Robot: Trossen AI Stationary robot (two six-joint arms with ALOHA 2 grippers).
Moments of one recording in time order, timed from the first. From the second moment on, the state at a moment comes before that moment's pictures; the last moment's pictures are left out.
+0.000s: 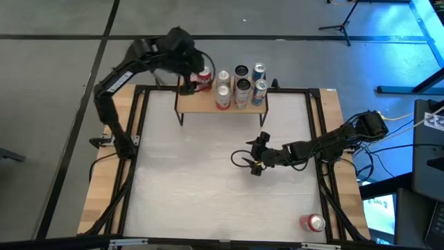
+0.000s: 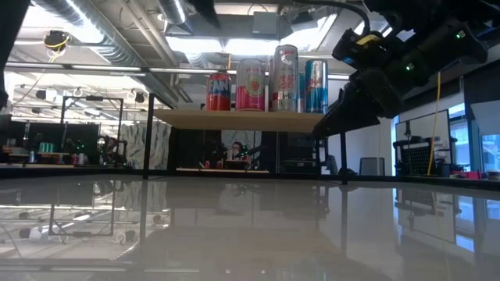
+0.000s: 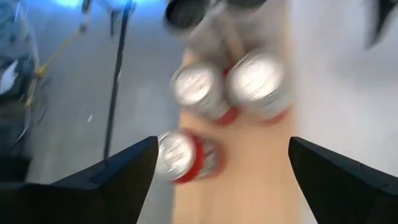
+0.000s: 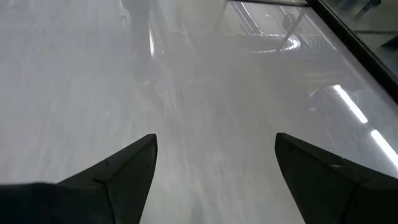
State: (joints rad) left arm 0.51 1.74 2.26 -1.36 -0.06 0.57; right arm 0.25 1.46 0.61 0.18 0.50 0.13
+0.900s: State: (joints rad) left arm -0.31 1.47 1.34 -0.79 -0.46 0.05; right arm 0.53 1.45 0.78 -0.18 0.60 0.25
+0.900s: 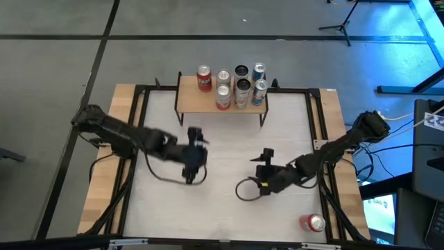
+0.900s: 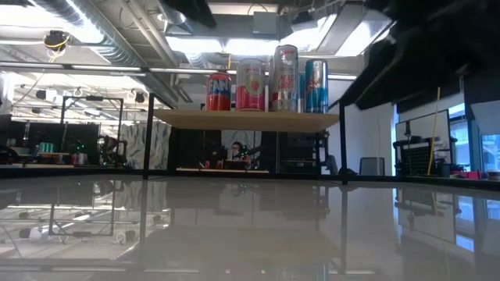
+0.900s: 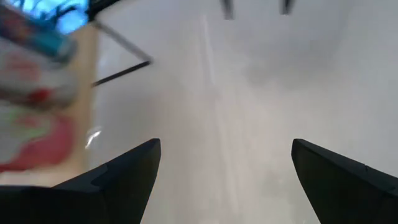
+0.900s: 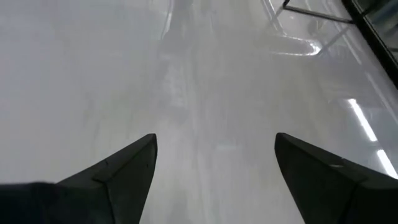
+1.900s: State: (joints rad) left arm -0.55 1.47 0.89 0.05 -0.40 -0.19; right arm 0.72 1.45 1.26 -1.14 -0.03 1.29
